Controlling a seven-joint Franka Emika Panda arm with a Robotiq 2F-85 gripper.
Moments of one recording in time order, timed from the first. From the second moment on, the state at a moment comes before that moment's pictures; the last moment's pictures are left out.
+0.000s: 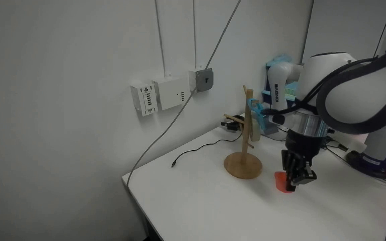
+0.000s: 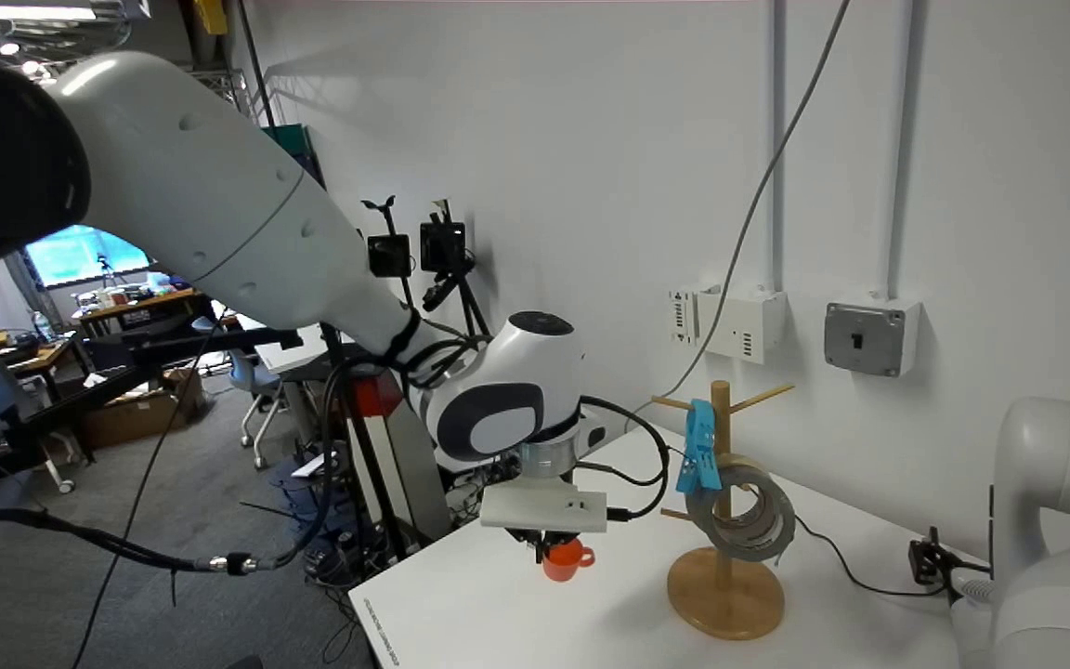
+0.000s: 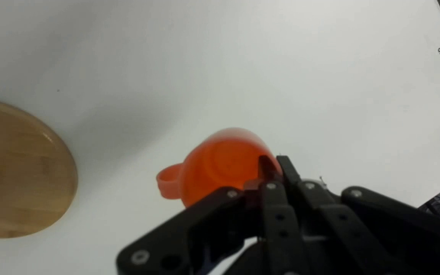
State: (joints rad) arm -0.22 0.39 0.27 -2.15 0.13 2.51 -0.93
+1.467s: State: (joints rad) arm -0.25 0.32 0.19 -2.11 0.37 2.31 -1.46
